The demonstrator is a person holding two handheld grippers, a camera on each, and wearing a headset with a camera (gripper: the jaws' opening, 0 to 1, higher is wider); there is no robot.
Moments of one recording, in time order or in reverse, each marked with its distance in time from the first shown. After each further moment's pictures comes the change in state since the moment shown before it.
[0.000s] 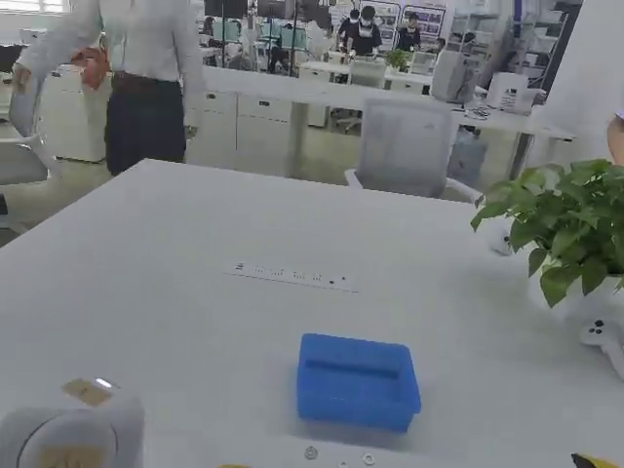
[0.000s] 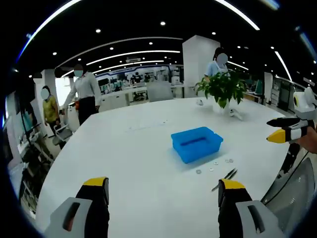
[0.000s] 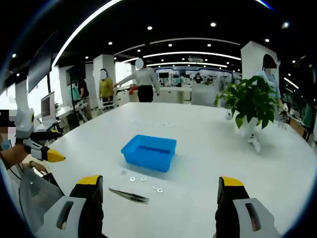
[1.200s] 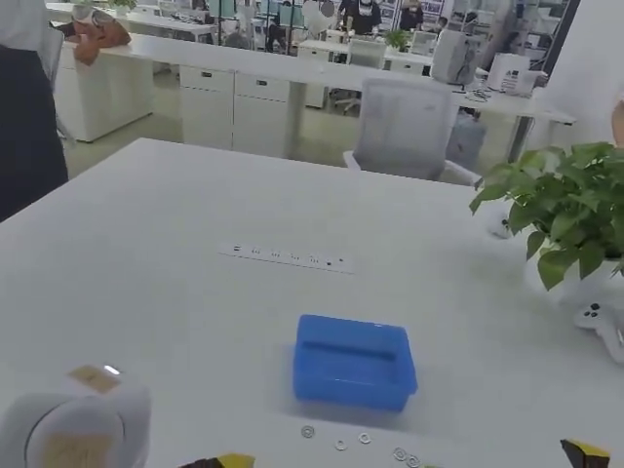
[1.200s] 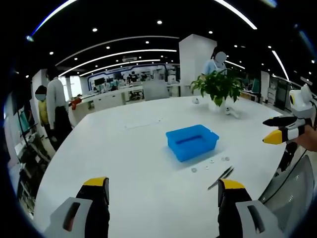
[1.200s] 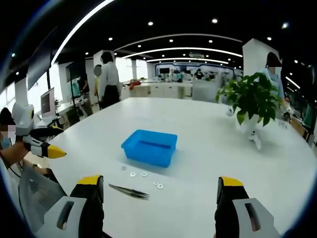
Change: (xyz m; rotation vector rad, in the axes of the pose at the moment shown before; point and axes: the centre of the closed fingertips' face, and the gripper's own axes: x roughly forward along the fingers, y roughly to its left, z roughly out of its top) left arm 0.001 -0.007 0.002 0.019 -0.017 -0.016; right arm 0.001 0.004 -0.004 -0.021 0.025 0.007
